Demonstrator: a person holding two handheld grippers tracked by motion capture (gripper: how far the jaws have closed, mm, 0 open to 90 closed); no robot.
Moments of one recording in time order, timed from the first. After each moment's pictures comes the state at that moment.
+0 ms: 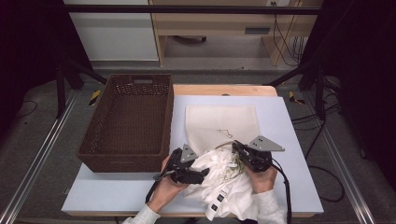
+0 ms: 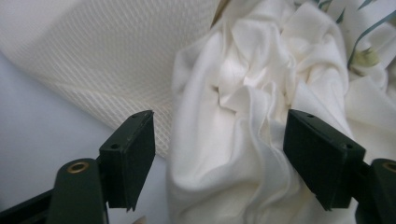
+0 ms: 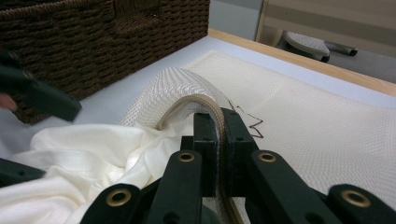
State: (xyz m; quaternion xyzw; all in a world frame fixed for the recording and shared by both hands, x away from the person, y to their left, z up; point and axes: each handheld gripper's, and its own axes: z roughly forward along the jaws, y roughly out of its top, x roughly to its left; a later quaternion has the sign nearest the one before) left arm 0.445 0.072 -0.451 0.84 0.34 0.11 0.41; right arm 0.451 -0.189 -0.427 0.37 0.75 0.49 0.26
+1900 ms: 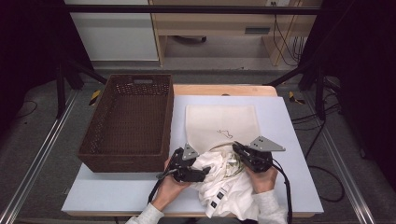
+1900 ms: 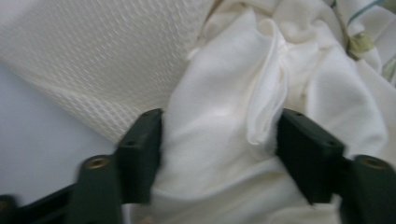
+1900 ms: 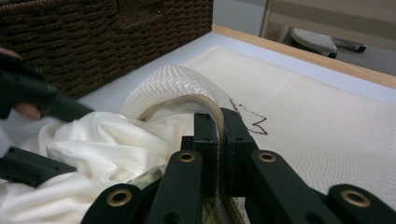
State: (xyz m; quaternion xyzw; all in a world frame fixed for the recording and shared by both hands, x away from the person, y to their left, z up) left arm 0.450 0.069 -0.460 0.84 0.35 0.09 0.42; right arm 0.452 -0.192 -0.431 0.37 0.75 0.49 0.25
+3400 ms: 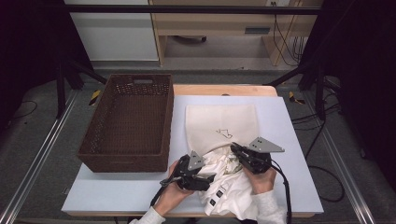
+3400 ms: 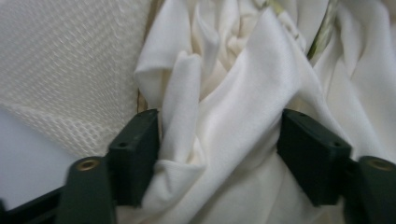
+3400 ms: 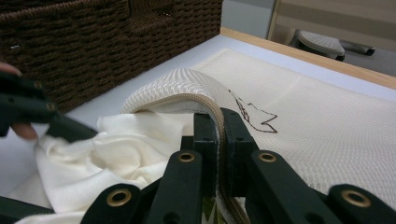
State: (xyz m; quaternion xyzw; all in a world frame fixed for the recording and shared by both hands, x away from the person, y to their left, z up) left arm 0.428 0.051 -0.464 0.85 0.30 0.12 0.41; right arm 0.449 -0.187 -0.429 0.36 0.75 0.50 0.24
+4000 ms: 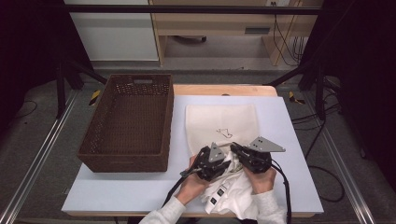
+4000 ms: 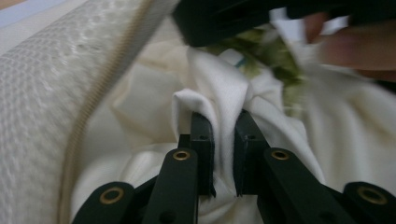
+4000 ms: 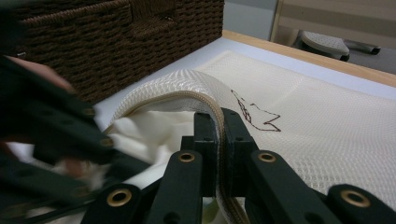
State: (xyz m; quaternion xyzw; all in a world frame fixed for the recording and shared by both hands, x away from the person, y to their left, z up) left arm 0.460 -0.006 -0.449 0.85 0.28 0.15 0.42; right arm 0.450 -0.189 -0.429 0.36 0.75 0.51 0.23
